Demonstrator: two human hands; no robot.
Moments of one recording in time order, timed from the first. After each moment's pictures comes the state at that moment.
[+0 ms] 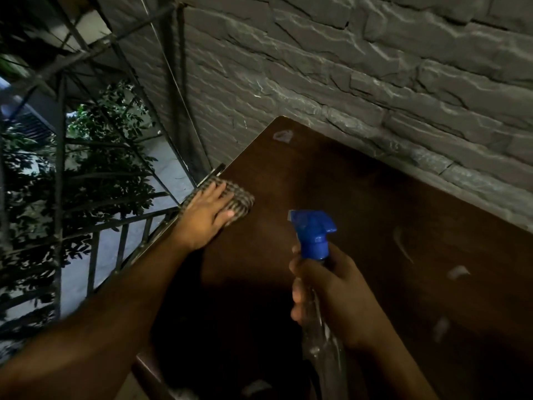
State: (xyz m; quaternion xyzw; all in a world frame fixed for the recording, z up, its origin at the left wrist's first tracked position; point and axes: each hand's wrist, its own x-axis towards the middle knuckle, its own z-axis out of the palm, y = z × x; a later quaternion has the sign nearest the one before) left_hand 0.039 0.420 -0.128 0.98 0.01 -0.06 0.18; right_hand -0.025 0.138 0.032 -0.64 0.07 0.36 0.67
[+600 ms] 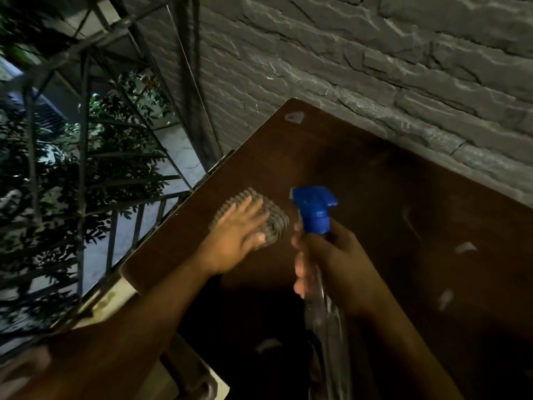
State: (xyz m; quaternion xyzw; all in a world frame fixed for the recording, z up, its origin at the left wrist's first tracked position) left_hand -0.038 0.365 -0.123 0.97 -0.08 -0.07 0.21; right_hand -0.047 0.146 0.030 -0.59 0.08 0.37 0.72
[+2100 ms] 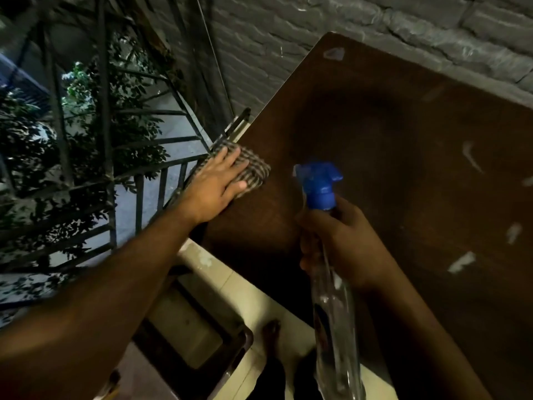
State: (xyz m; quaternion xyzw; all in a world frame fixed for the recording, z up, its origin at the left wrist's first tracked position) left_hand -0.078 0.498 -0.132 0.98 -0.06 -0.08 0.19; right_hand -0.119 0.234 -0.004 -0.65 0.10 0.33 0.67
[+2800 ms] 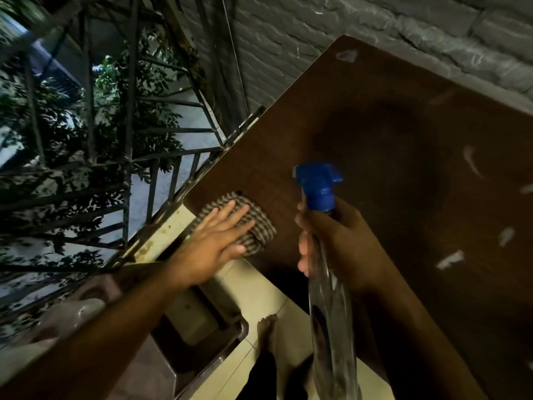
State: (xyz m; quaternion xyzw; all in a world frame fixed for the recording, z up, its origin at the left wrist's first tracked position) left_hand -0.222 0.453 -0.125 0.97 -0.08 -0.08 0.21; right_hand -0.143 0.210 0.011 -0.63 0.06 0.38 0.67
